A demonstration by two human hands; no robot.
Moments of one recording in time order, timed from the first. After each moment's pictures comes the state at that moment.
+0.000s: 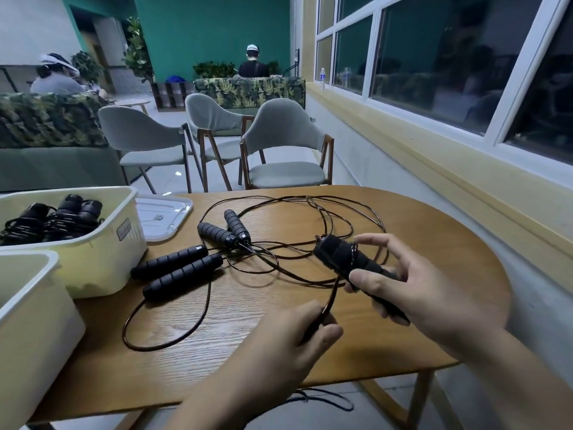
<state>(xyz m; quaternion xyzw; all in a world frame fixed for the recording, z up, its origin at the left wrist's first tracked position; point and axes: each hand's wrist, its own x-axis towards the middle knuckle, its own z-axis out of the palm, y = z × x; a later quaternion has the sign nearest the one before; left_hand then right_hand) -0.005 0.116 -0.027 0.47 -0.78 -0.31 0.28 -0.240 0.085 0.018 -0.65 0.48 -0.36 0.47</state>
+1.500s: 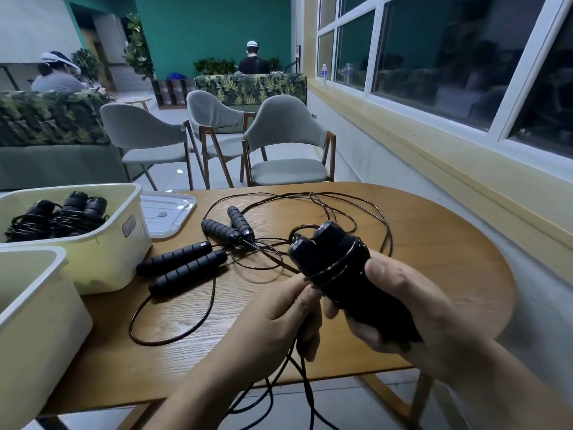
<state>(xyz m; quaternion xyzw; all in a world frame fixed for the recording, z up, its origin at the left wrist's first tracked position) 0.008 0.114 -0.017 0.37 -0.69 -0.48 0.40 -0.219 0.101 0.012 -0.60 0.21 -0.36 0.68</state>
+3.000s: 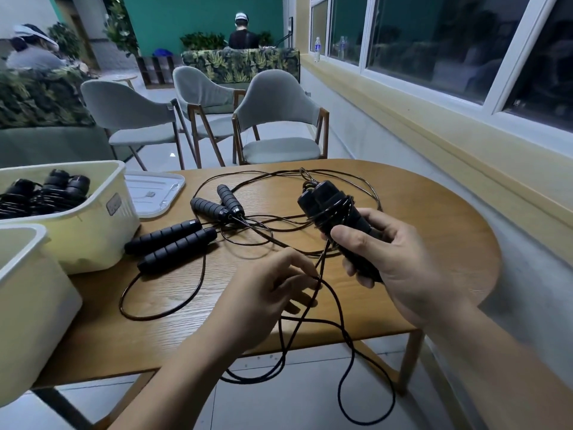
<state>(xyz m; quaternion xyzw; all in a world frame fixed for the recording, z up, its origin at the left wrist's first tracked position) 0.009 0.110 -0.032 0.46 -0.70 -0.40 0.37 -0.216 0.087 -0.002 -0.57 0.40 -0.49 0.52</state>
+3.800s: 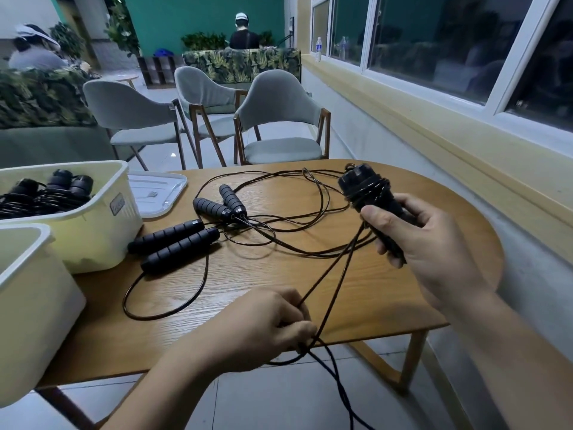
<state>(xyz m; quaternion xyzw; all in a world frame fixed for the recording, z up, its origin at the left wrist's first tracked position) 0.024 0.113 -0.038 0.48 -0.82 -0.31 0.12 -0.239 0.077 0.005 -0.56 0.46 -0.55 0.41</state>
